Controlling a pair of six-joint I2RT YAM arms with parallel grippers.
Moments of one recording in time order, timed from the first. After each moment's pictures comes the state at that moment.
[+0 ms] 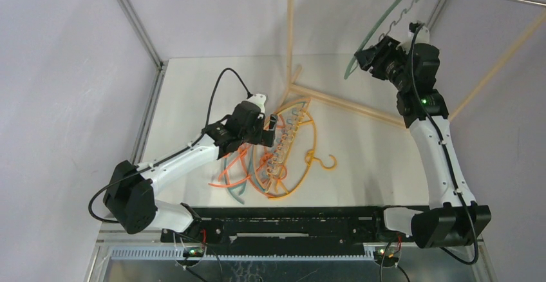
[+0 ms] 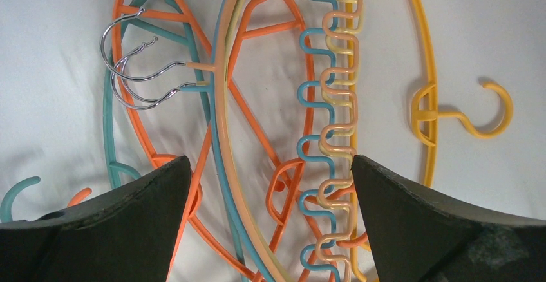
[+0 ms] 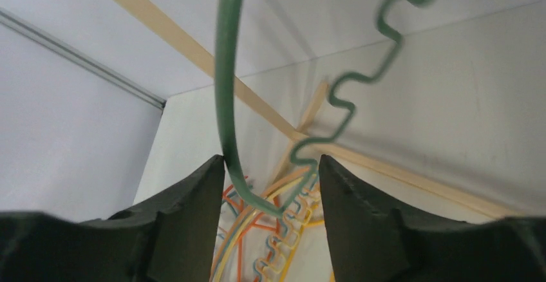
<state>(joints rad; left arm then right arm) -0.72 1.37 0.98 -0.35 -0.20 -0.33 0.03 1.24 1.36 -0.28 -0.24 0.53</state>
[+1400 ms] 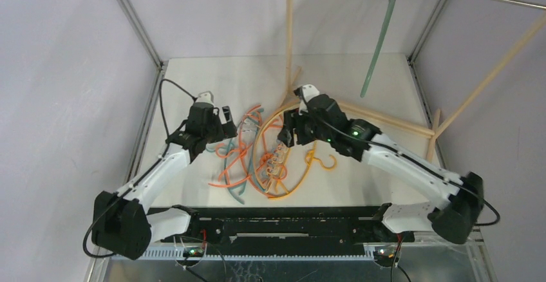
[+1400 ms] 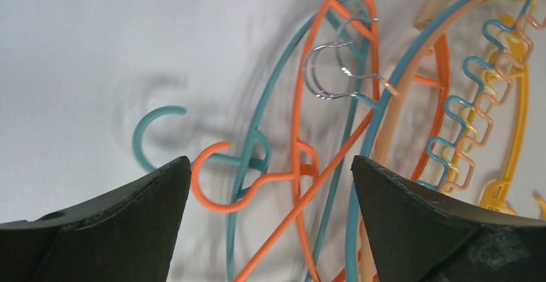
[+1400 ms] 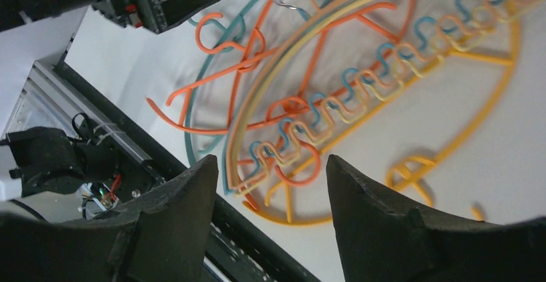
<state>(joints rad) -0.35 1.19 0.80 -0.32 -0.15 -0.45 0.84 1.22 1.16 -0.55 0.02 0.43</state>
